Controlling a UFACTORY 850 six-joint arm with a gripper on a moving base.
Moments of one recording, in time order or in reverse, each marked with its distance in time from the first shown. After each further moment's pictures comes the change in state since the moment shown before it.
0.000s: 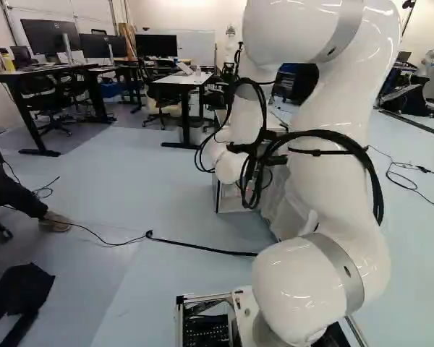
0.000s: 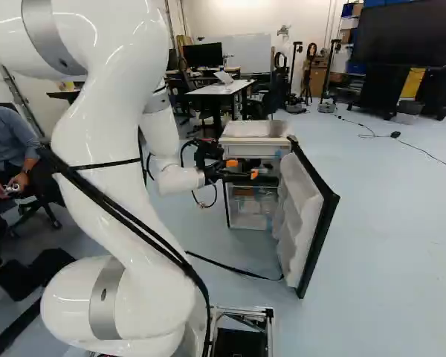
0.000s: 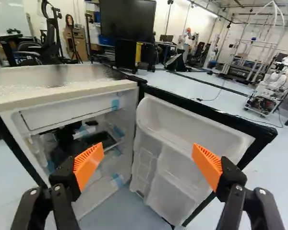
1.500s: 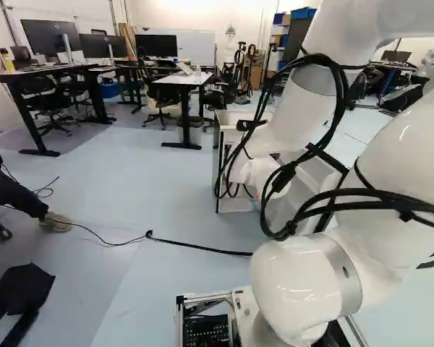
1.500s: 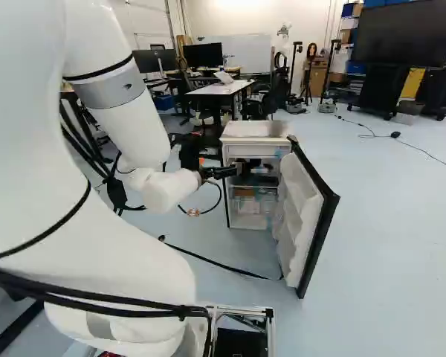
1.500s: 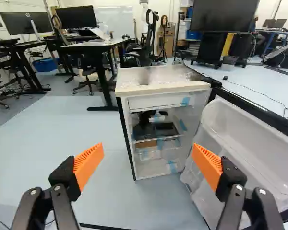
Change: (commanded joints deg) arm -6.7 28.5 19.3 -42.7 -17.2 10.7
